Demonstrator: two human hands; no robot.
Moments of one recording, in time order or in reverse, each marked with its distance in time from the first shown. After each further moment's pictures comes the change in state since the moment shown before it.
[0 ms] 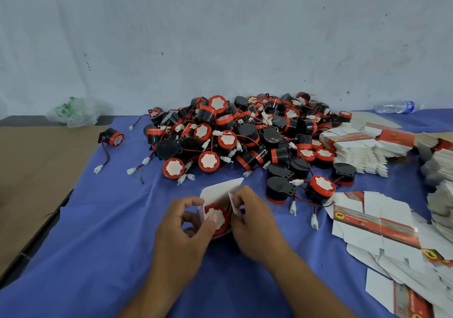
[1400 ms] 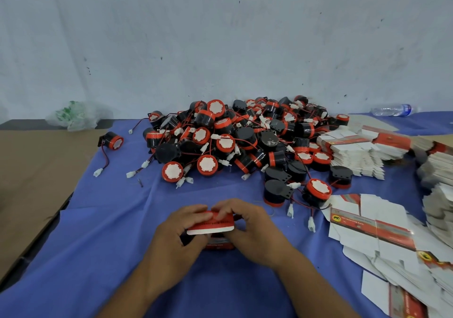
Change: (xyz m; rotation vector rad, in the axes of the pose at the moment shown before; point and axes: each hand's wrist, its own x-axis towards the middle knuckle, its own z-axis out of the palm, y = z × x) left_hand 0.014 -0.023 -0.020 0.249 -0.322 0.225; right_hand -0.001 0.008 -0.013 0.193 -0.205 -0.154
